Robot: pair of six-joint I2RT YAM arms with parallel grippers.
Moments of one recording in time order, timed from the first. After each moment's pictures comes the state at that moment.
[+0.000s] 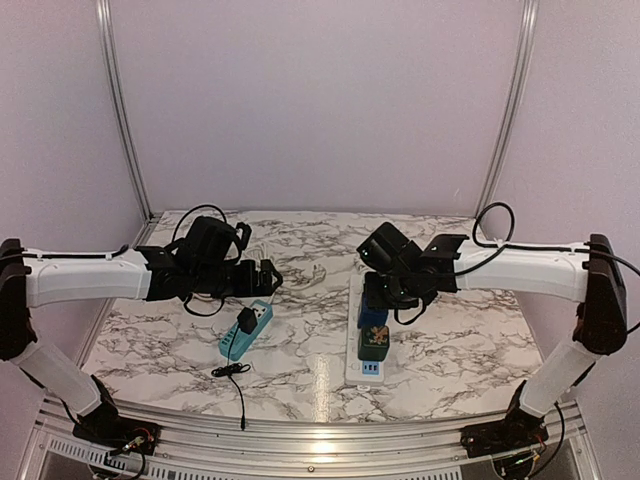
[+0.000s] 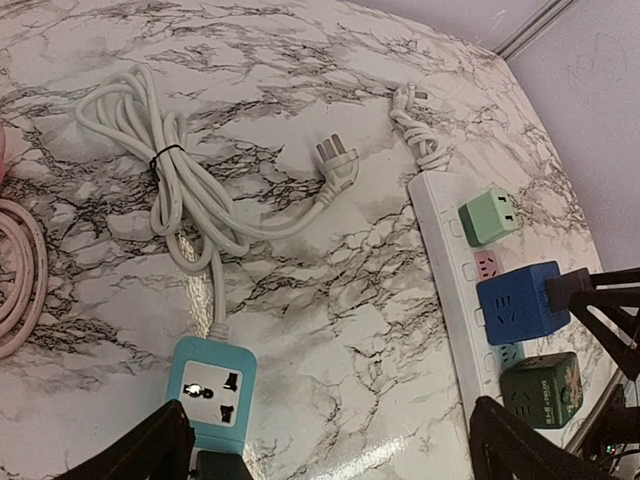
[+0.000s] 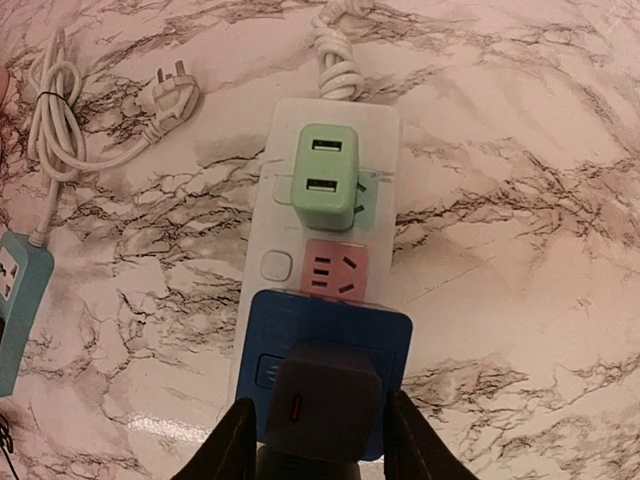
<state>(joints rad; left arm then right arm) -0.77 1.49 0.95 -0.16 -0.05 -0.61 0.90 1.60 1.18 -0.64 0.37 0.78</state>
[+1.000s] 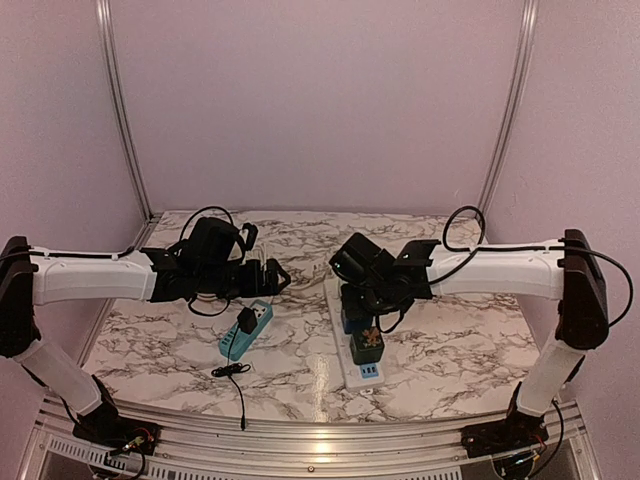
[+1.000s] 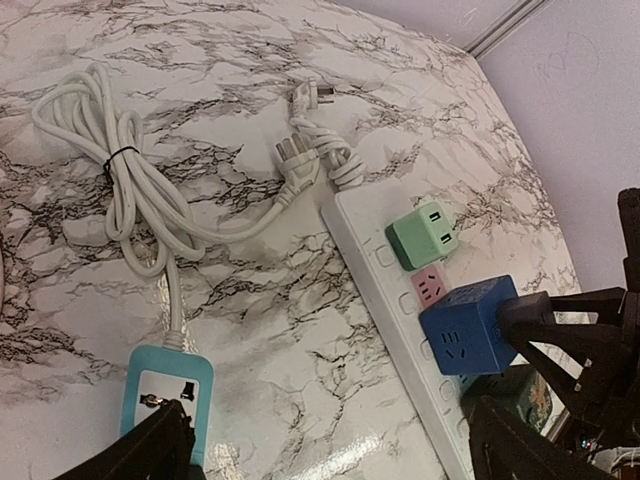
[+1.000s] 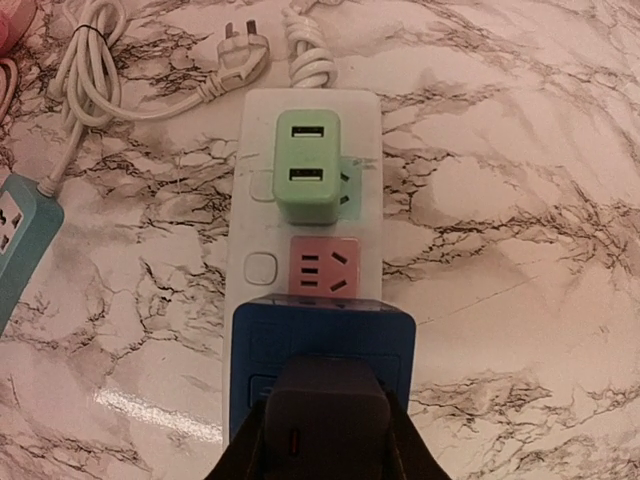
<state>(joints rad) -0.78 1.52 0.95 -0.08 0.03 -0.63 0.98 1.72 1.28 -0.65 0.41 0.70</state>
